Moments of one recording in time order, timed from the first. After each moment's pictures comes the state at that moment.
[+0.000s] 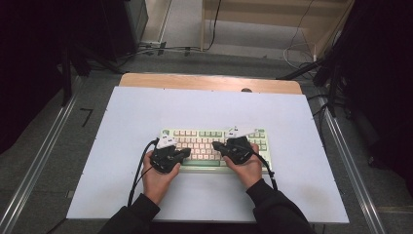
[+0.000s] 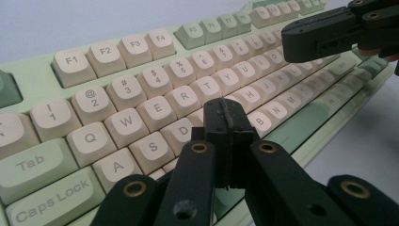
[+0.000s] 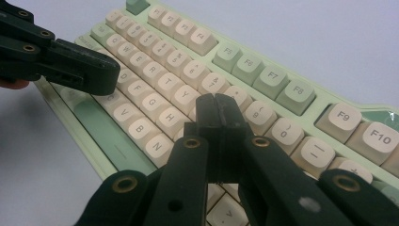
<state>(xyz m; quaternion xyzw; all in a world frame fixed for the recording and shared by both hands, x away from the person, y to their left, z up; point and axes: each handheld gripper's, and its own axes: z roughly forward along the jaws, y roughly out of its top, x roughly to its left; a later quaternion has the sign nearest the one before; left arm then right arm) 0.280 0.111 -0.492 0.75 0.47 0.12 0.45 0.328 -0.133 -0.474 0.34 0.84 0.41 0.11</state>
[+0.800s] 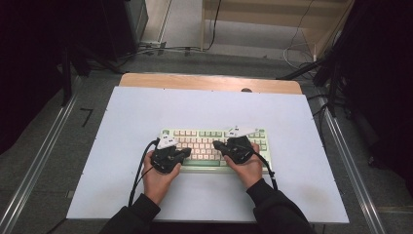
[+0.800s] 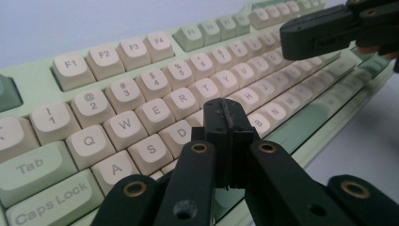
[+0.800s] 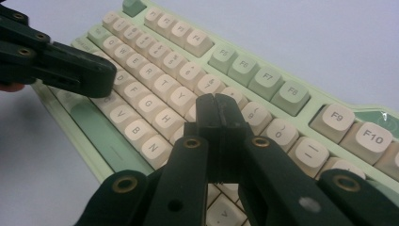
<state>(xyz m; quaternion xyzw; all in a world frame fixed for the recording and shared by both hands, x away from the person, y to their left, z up) 0.279 0.111 -0.489 0.75 0.47 0.13 0.46 0.330 -0.134 -0.474 0.34 0.84 0.41 0.11</state>
